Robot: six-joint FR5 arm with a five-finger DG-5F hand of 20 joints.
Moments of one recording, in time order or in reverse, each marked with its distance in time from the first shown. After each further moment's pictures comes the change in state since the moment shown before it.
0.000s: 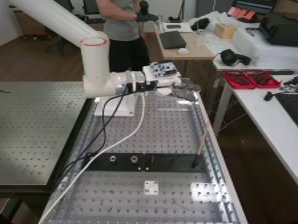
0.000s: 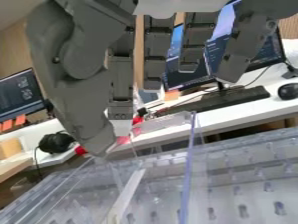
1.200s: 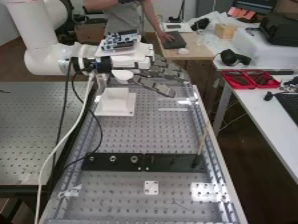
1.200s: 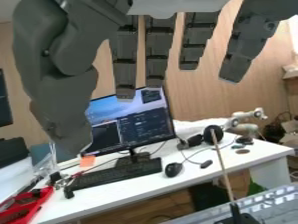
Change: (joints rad) arm -0.081 0.407 -0.255 -0.037 0.338 -0.087
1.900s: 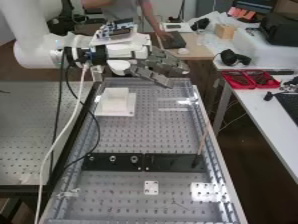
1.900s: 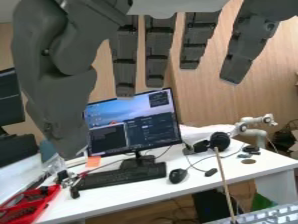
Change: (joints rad) arm -0.028 0.047 0.022 -0.064 -0.074 -0.039
